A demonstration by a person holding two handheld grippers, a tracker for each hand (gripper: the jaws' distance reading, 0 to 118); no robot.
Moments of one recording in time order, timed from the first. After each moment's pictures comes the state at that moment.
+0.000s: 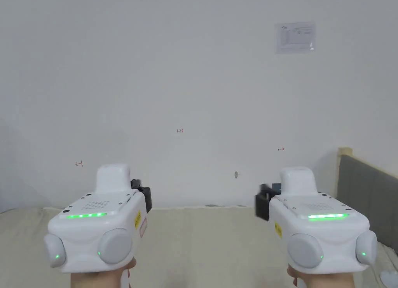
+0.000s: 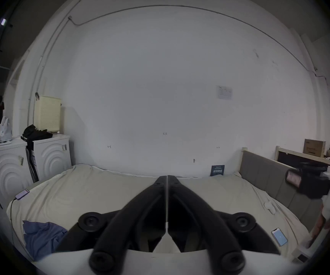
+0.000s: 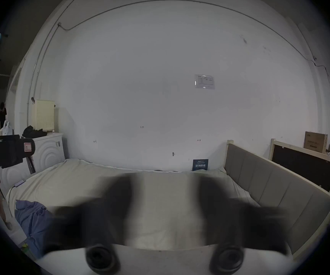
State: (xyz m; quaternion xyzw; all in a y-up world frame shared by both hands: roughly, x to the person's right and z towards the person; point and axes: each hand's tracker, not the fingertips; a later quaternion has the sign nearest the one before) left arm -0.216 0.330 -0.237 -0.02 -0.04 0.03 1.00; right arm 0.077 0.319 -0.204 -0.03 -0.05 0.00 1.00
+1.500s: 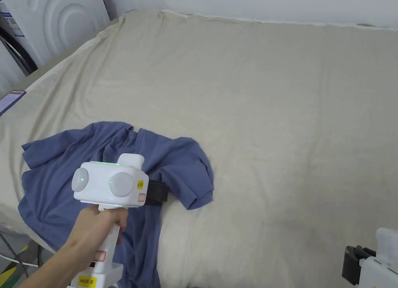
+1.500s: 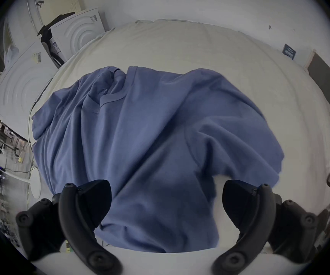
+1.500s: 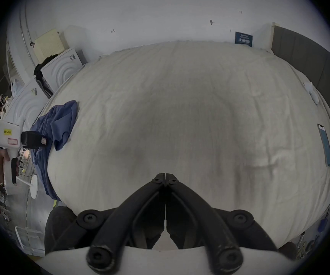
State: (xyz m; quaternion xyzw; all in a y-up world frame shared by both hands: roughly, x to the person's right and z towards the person) left arm -0.480 -0.012 -0.275 -0.51 0.11 0.03 0.85; right arm -0.016 0.007 -0.201 -0.44 0.07 -0.06 0.89
